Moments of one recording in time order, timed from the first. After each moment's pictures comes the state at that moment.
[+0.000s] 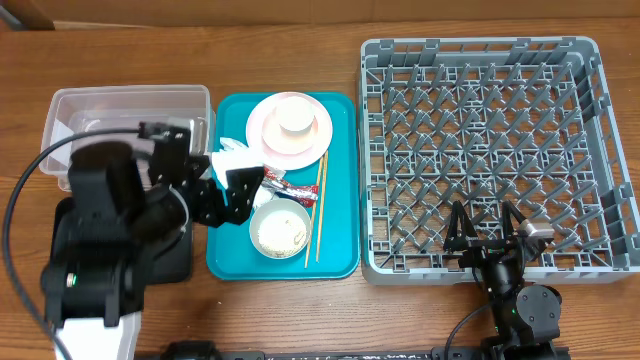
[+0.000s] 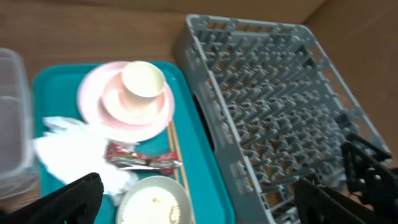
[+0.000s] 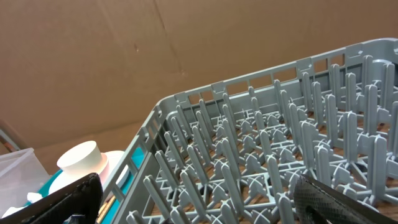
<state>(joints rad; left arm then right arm) 0.01 0.99 1.21 -0.91 0.56 -0.10 0.16 0.01 0.02 -0.03 0.05 0.33</state>
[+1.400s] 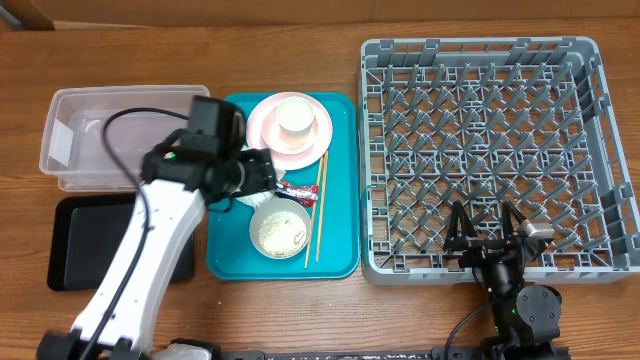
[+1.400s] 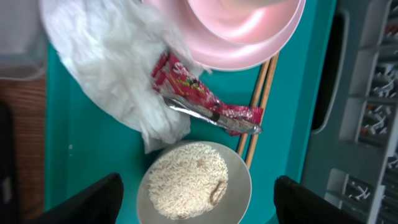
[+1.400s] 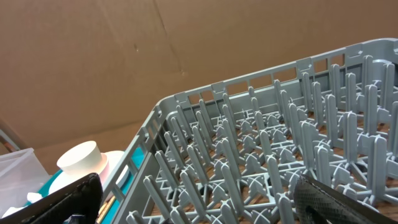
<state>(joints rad) -0.22 1.46 1.20 -0.94 0.13 -0.42 0.16 0.01 0.02 -0.03 0.05 0.33</state>
